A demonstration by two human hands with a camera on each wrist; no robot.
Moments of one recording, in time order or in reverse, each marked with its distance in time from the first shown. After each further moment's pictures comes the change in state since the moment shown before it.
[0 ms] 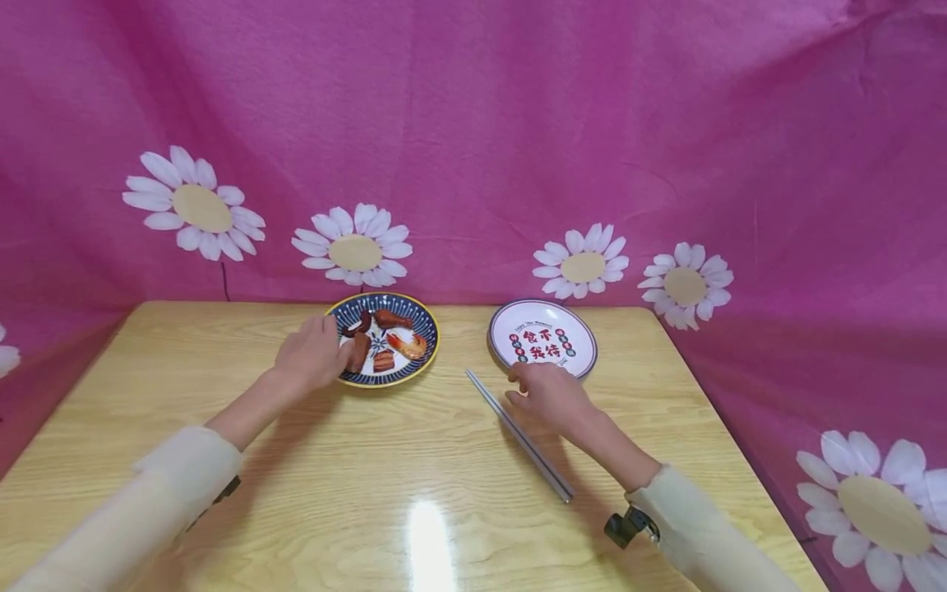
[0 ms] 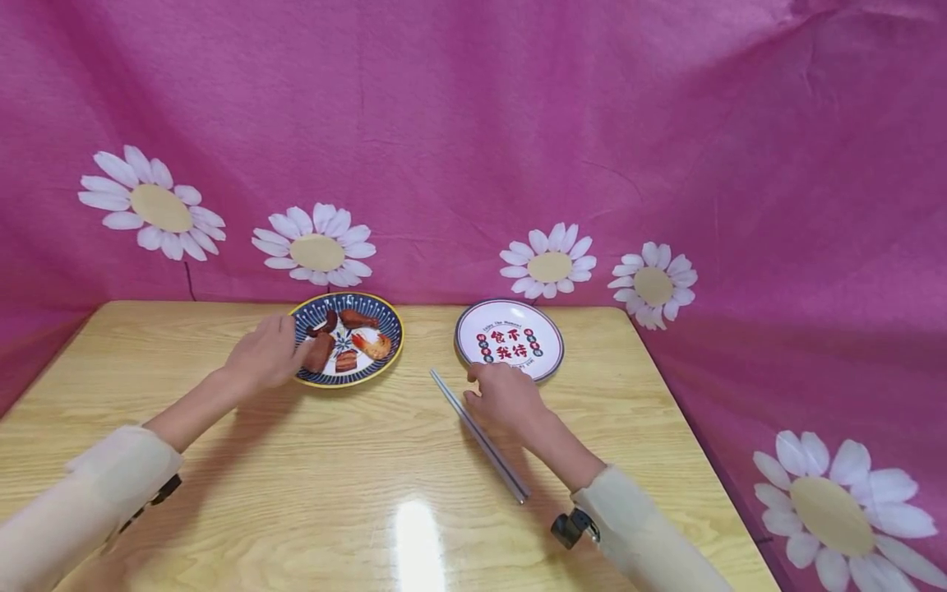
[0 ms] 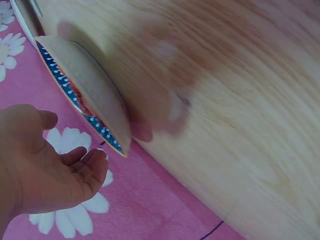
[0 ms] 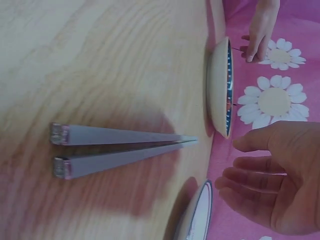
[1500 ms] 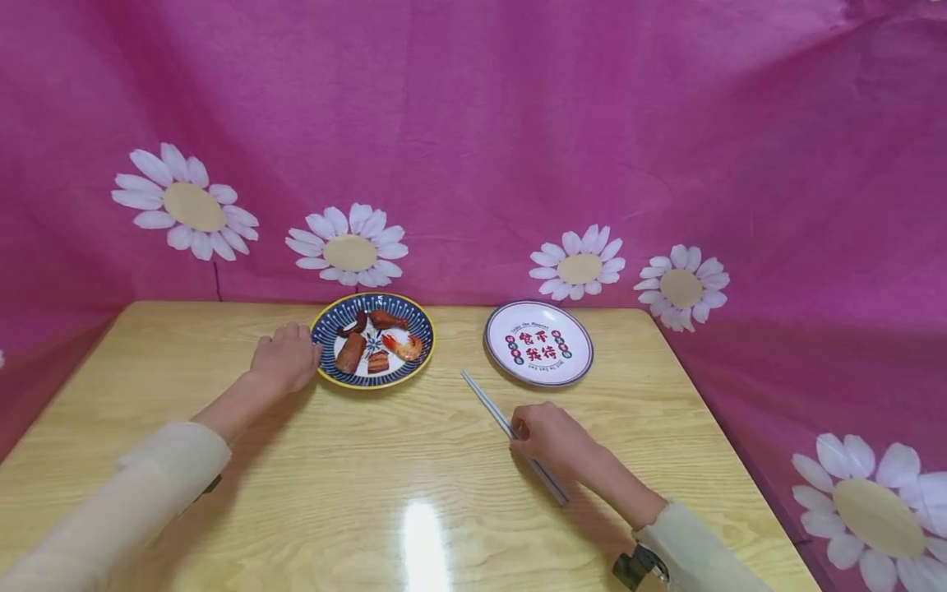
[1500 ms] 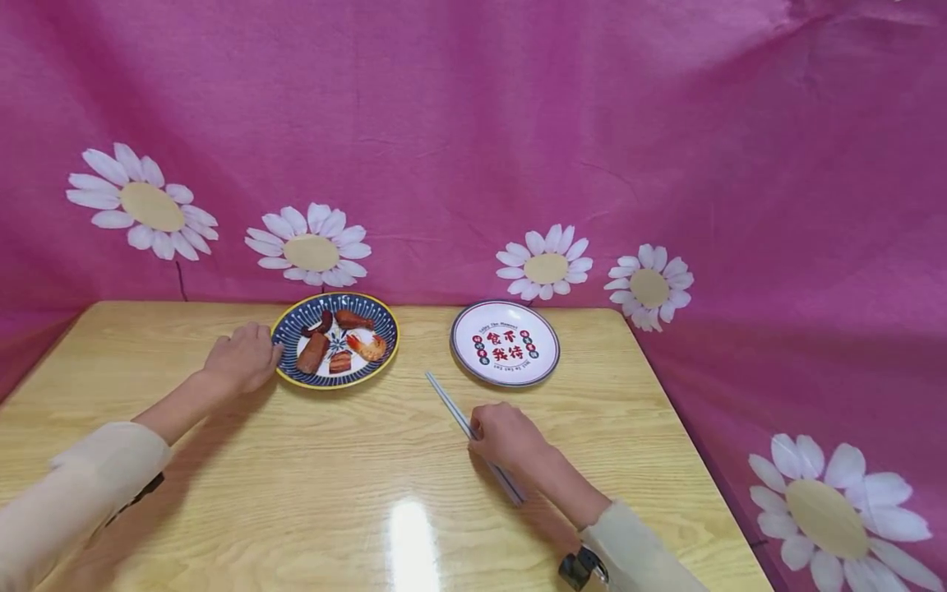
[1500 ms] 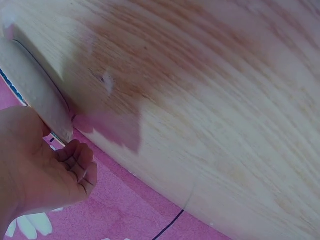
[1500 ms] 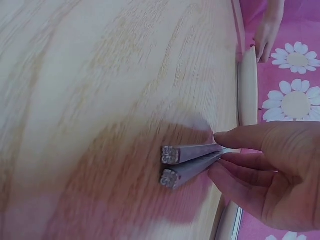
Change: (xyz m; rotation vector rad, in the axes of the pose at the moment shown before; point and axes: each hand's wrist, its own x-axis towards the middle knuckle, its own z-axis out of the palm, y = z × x) left_hand 0.005 -0.039 0.021 0.094 -0.048 -0.048; right_hand -0.034 0.004 0.030 0.148 -0.162 0.044
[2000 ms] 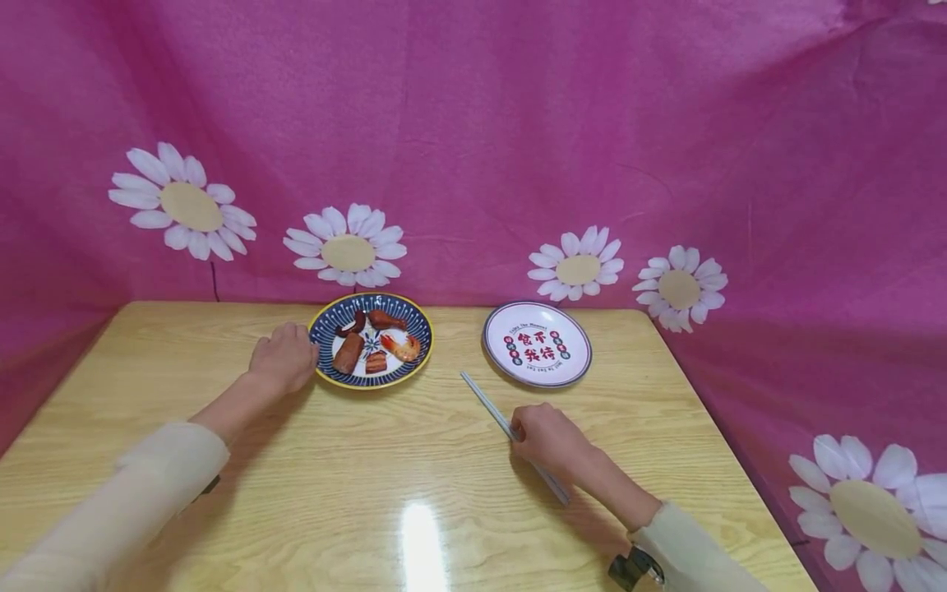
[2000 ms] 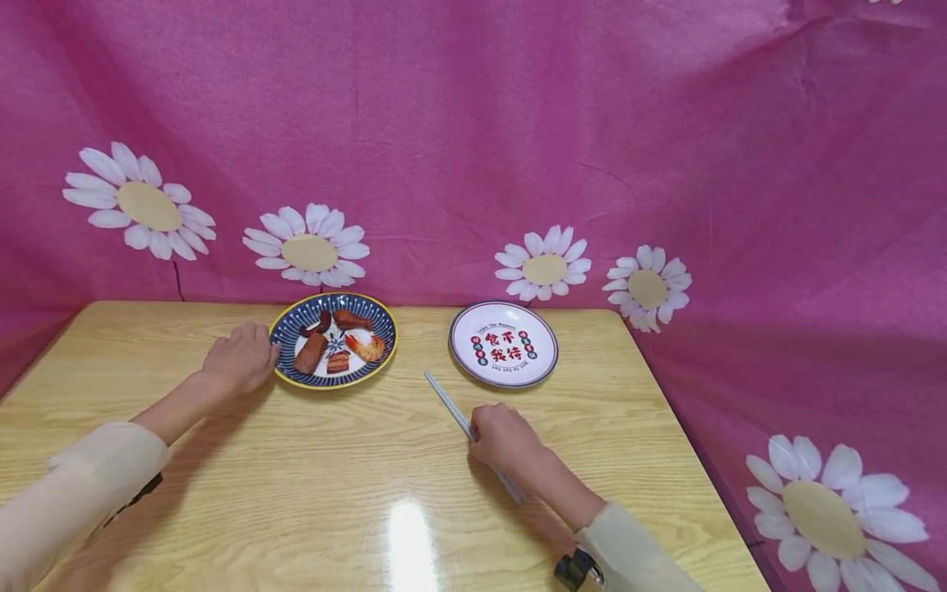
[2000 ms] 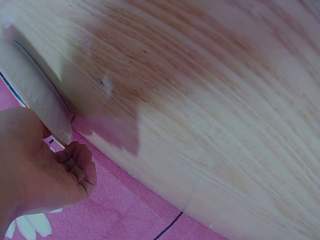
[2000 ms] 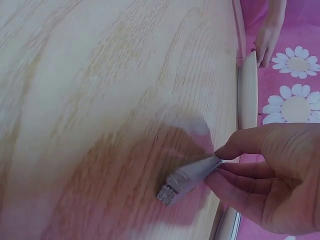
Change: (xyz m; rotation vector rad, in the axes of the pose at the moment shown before) left_hand 0.000 0.002 0.000 -0.004 0.031 -0.005; right_hand 0.000 -0.001 0.001 -0.016 0.033 -0.007
